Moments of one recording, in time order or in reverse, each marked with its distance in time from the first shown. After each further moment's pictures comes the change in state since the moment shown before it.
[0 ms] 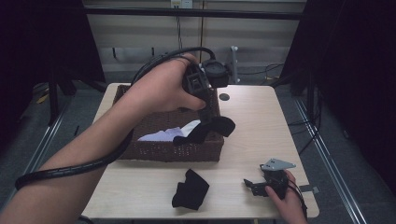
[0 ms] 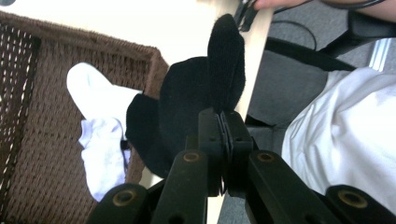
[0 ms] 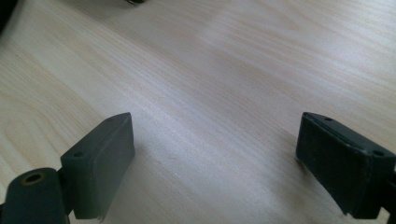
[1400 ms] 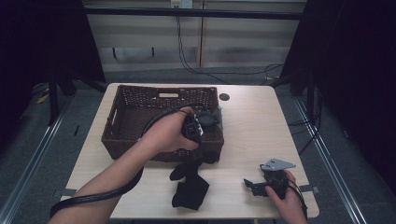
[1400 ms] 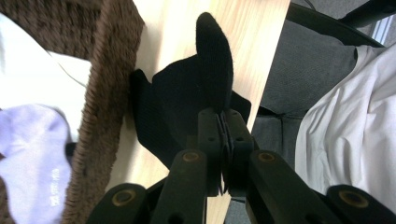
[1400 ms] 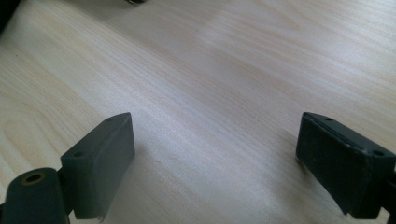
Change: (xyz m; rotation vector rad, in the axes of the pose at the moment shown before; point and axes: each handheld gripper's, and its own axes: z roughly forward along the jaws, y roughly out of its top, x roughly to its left) left arm 0.024 -0.042 0.137 0.092 -0.090 -0.047; right arm 0.000 0.000 0.000 -0.004 0.000 0.002
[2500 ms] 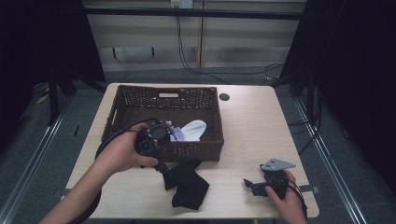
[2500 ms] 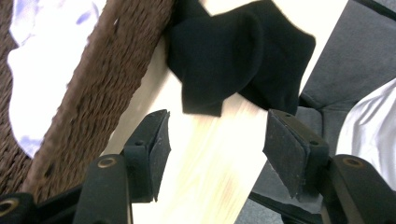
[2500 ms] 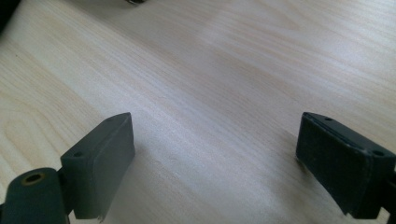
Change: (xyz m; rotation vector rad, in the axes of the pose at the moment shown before) left arm 0.016 -0.112 0.018 -0.093 0.123 -0.158; right arm 0.000 0.000 0.000 0.003 0.001 -0.001
